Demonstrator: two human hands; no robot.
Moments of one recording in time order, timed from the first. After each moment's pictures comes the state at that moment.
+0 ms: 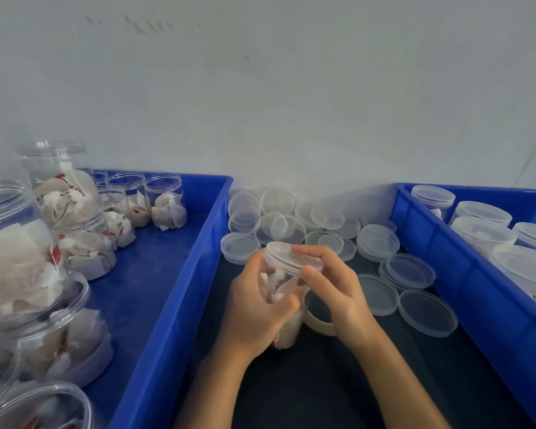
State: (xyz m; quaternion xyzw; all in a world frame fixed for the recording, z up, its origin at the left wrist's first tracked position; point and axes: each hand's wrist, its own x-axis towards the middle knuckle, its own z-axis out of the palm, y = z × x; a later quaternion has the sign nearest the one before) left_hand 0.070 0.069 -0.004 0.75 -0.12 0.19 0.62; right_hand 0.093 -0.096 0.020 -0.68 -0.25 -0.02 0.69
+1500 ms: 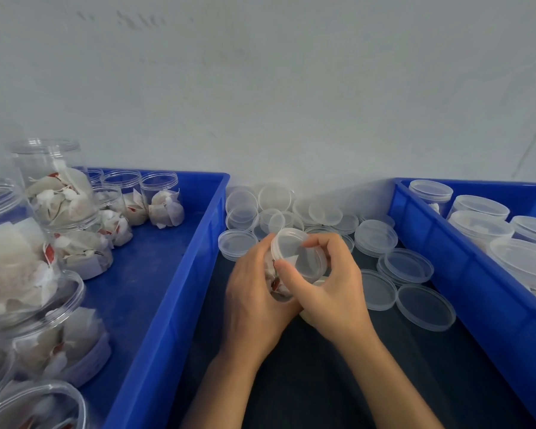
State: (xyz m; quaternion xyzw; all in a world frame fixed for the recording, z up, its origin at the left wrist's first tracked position) left_hand 0.068 0.056 -0.008 0.82 -0.07 0.34 0.46; right_hand 0.084 -0.076 0.024 -0.77 -0.13 -0.22 0.58
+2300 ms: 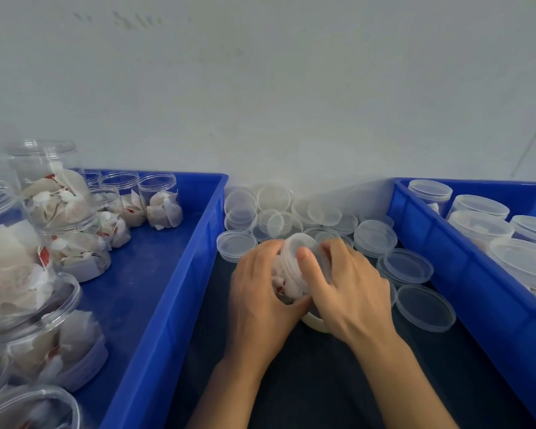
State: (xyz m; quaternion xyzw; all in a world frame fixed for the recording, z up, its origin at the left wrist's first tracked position) left_hand 0.076 0.048 -0.013 0.80 -0.11 0.41 0.42; right_hand 0.085 -0.098 0.036 -0.92 -0.08 -0.22 0.30
